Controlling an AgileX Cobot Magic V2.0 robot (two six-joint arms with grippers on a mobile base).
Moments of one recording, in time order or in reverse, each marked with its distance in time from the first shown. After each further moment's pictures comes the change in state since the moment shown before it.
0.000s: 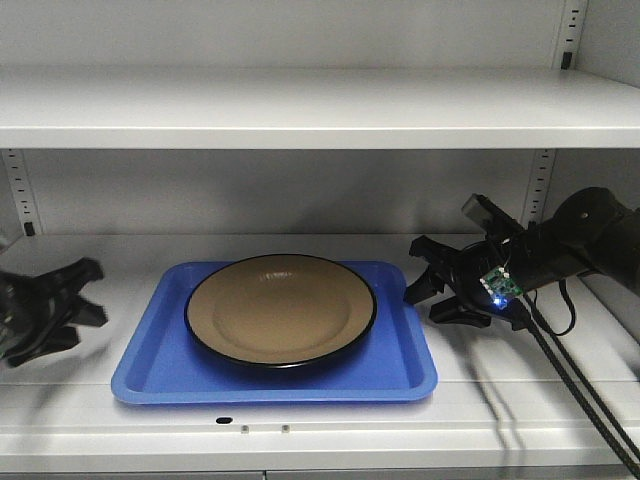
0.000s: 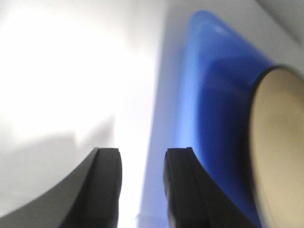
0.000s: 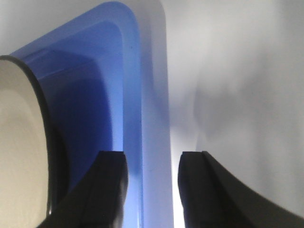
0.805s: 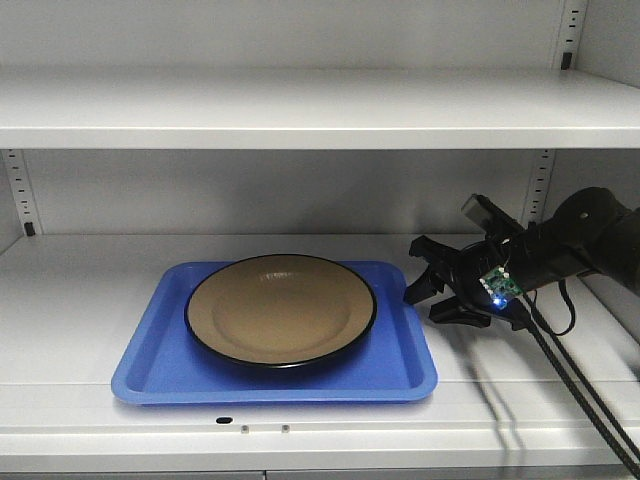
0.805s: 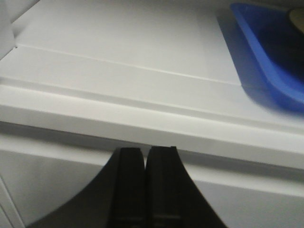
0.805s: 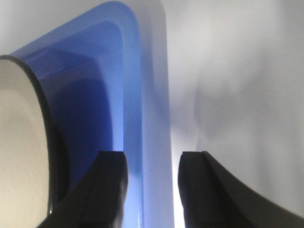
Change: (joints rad) left arm 0.000 -0.827 0.913 0.498 -0.523 -0.061; right arm 0.000 0.000 0.000 0.000 0.000 0.000
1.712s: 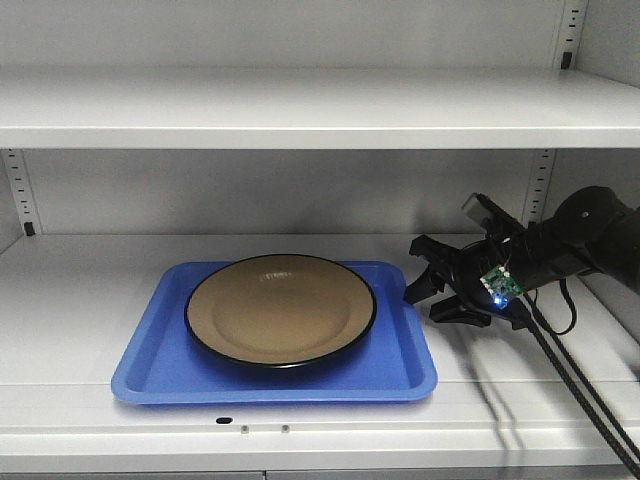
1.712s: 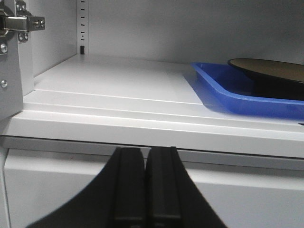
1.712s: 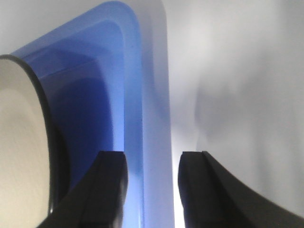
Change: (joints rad) left arm -0.039 -0.718 0.337 0.215 0.009 -0.153; right arm 0.000 -0.003 0.000 0.000 0.003 0.000
